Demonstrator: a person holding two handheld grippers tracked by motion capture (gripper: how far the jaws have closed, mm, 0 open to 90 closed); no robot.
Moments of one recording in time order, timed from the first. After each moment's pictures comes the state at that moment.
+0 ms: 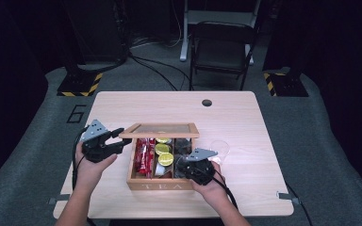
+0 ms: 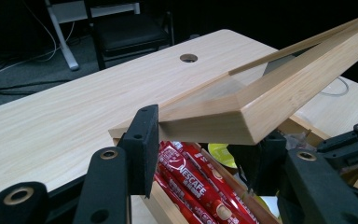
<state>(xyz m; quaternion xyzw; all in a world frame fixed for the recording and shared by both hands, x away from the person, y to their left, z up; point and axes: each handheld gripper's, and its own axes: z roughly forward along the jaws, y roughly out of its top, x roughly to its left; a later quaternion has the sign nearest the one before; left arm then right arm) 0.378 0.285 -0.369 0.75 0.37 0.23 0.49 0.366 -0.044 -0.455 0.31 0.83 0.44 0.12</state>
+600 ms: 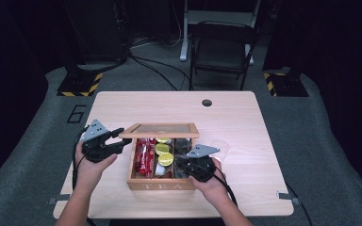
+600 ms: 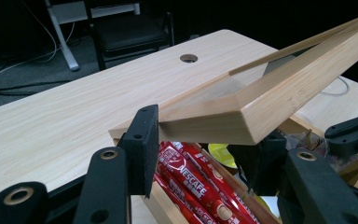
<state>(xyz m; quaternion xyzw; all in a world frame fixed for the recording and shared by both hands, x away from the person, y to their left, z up) 0.378 0.285 -0.369 0.75 0.37 0.23 0.49 0.367 -0.044 -0.437 0.31 0.82 0.46 0.13</state>
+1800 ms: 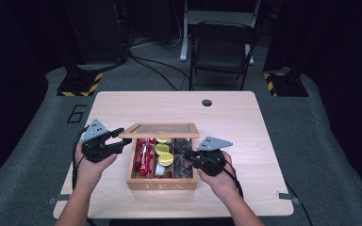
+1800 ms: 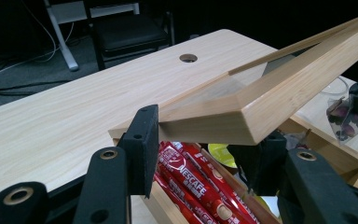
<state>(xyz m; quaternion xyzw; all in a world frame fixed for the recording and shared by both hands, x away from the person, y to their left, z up) 0.379 0.285 -0.369 0.75 0.37 0.23 0.49 0.368 -0.067 -0.403 0.31 0.81 0.48 0.15</state>
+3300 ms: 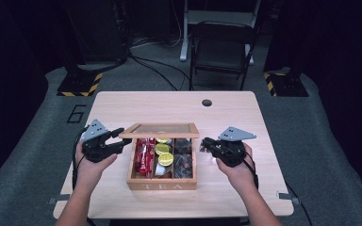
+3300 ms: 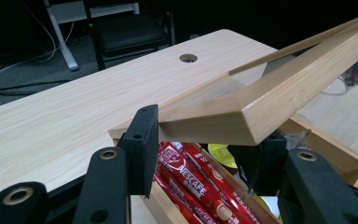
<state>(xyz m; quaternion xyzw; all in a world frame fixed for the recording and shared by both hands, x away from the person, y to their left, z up) 0.379 0.284 -0.369 0.75 0.37 0.23 0.49 0.380 -0.118 -0.380 0.35 0.78 0.48 0.21</state>
